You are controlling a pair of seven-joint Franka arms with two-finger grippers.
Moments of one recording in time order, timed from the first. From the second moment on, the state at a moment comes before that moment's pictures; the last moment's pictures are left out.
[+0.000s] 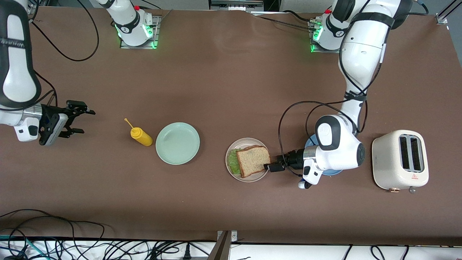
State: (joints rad) left arm -0.32 0.86 0.08 -1.32 -0.91 2.09 -0.23; right arm 0.06 0.33 -0.29 -1.80 0.41 1.82 -1.16
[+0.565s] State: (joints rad) left arm -0.26 0.79 0.08 -1.31 -0.64 1.91 -0.23; right arm 0.04 0.15 -0.14 -1.80 0.10 1.75 -0.48
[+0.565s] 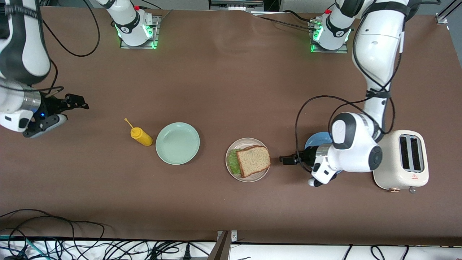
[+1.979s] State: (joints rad) left arm -0.17 0.69 0.09 -1.31 -0.11 1.66 -0.09; right arm 0.06 0.00 -0.08 -1.74 0.03 1.77 0.03
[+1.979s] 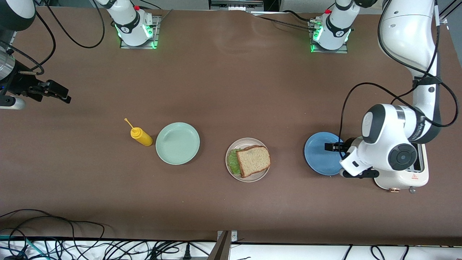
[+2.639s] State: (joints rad) left arm -0.17 0.56 0.09 -1.49 -0.11 1.66 -0.09; right arm 0.06 0.00 -0.08 -1.68 0.03 1.74 0.03
